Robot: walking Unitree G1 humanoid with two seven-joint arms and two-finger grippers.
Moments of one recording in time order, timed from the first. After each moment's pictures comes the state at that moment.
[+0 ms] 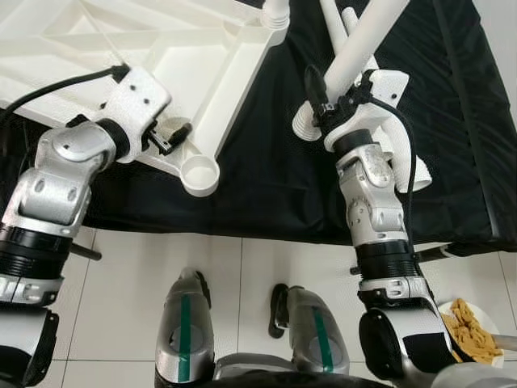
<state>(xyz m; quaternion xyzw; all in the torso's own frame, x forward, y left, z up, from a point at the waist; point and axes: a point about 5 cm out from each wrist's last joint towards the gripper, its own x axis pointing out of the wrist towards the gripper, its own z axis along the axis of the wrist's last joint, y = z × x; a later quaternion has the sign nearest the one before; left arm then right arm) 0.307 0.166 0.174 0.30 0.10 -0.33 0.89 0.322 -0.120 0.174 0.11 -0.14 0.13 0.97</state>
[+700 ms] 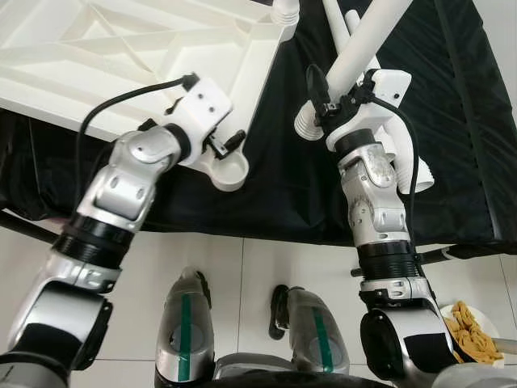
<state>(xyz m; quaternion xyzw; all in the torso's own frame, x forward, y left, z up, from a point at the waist) 0.317 0.090 0.163 0.25 0.07 -0.38 0.89 0.320 -0.122 0.175 0.10 -0.15 0.13 0.97</state>
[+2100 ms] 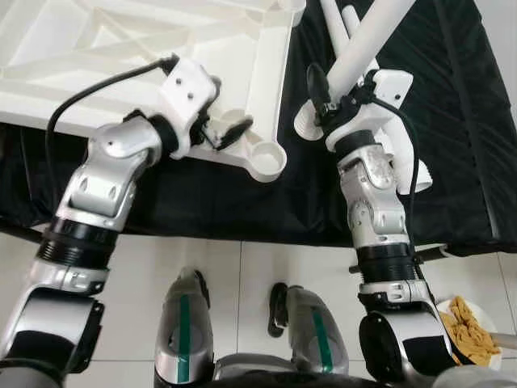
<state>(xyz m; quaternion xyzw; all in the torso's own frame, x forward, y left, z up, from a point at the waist) 0.298 0.130 0.175 0.20 0.02 -0.47 0.86 0.319 -0.121 0.176 0.11 -0.15 0.13 0.97</state>
